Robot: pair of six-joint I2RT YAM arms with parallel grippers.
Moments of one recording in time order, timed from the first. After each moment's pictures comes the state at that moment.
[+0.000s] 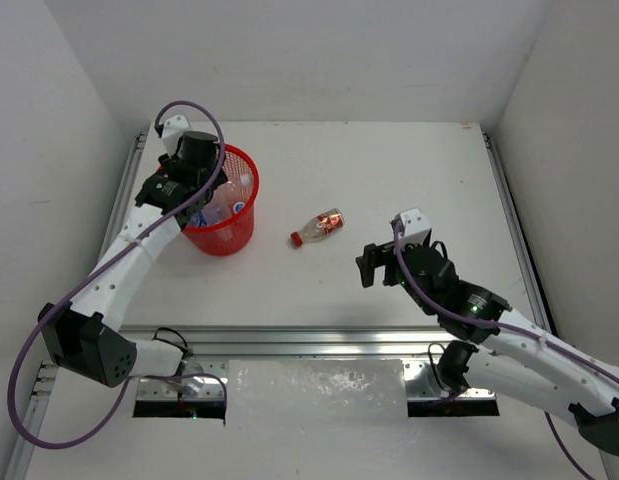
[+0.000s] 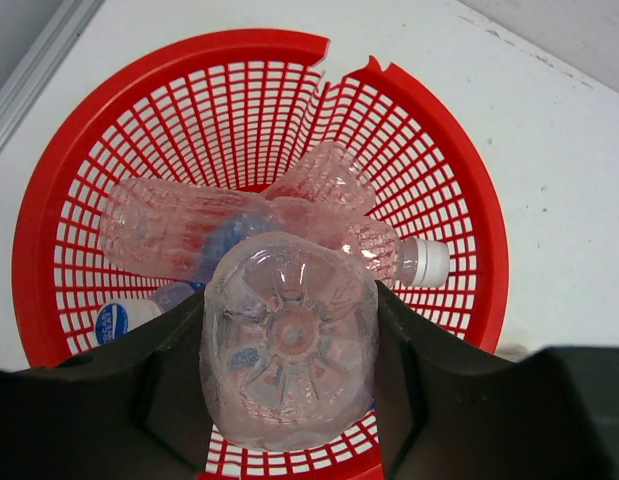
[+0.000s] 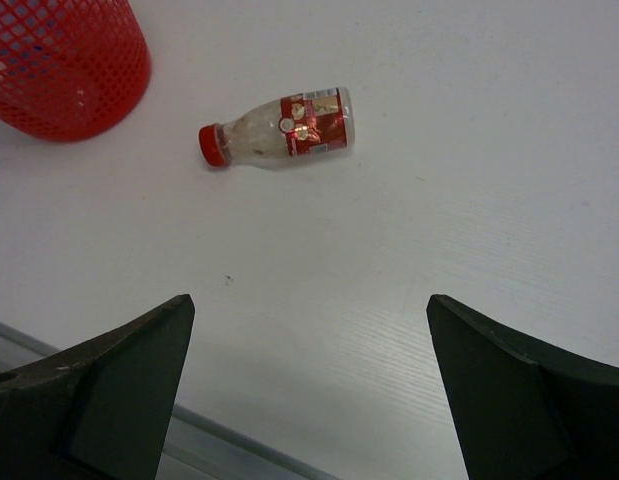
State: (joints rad) left arm -0.30 1.32 1.35 -0.66 -0.59 -0.59; right arm 0.89 0.72 0.62 -0.30 0.47 0.28
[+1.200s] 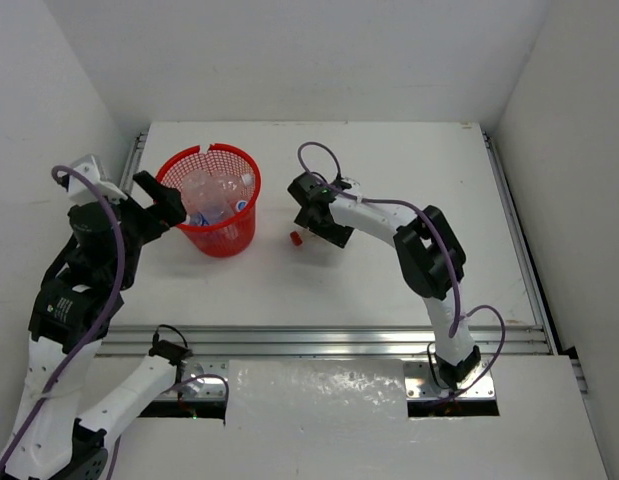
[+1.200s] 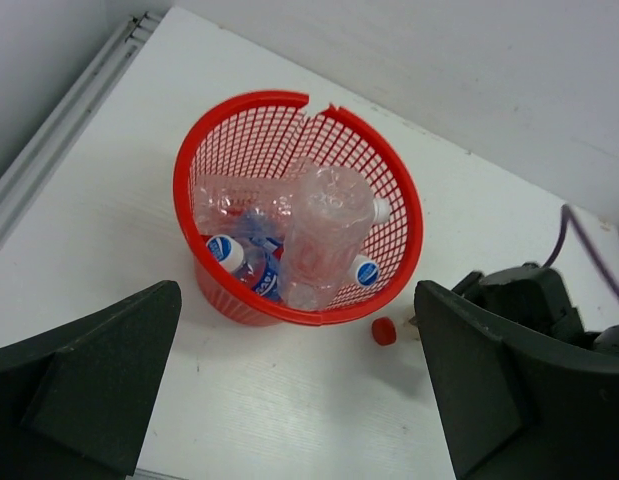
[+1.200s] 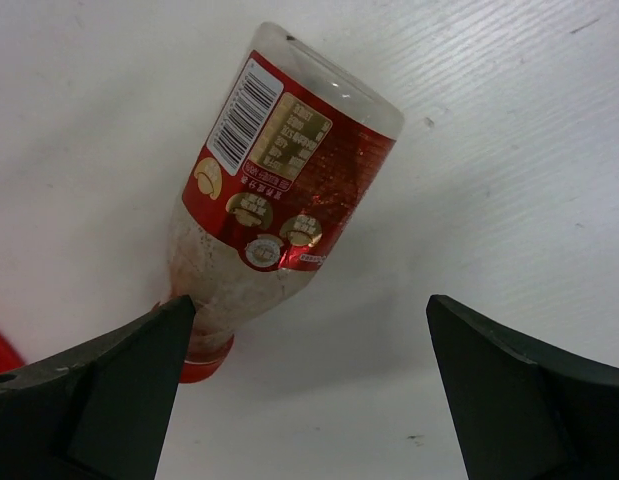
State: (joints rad) left arm -0.30 0.75 1.32 -0.86 -0.47 -0.51; right arm 0.71 2.12 1.61 -0.77 0.44 1.19
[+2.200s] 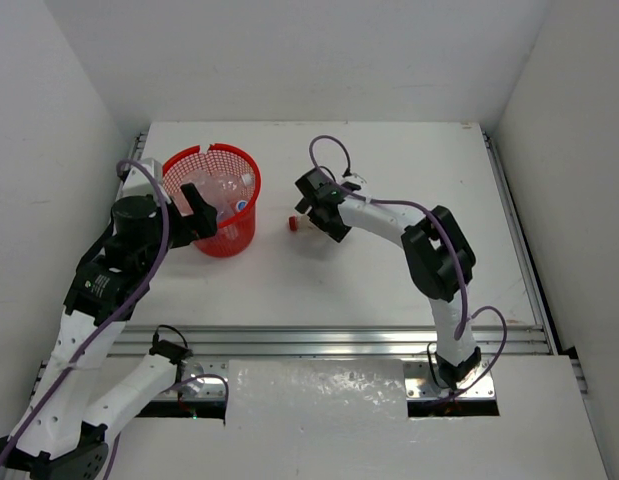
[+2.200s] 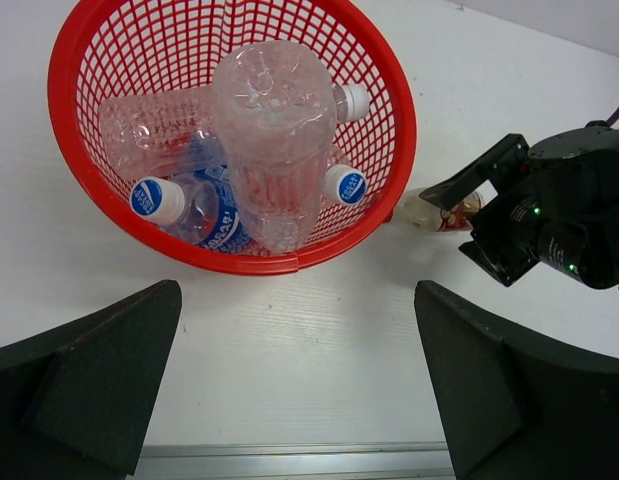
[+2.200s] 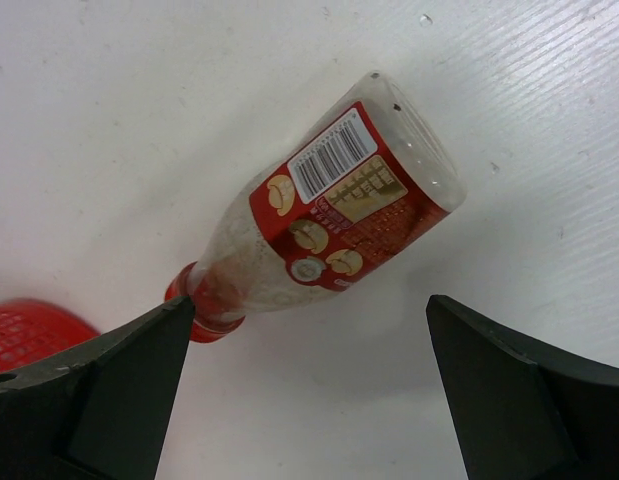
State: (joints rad) left arm -0.29 0.76 1.13 -0.78 -0.25 -0.43; right arm 0.68 2.07 1.53 -0.56 0.43 1.27
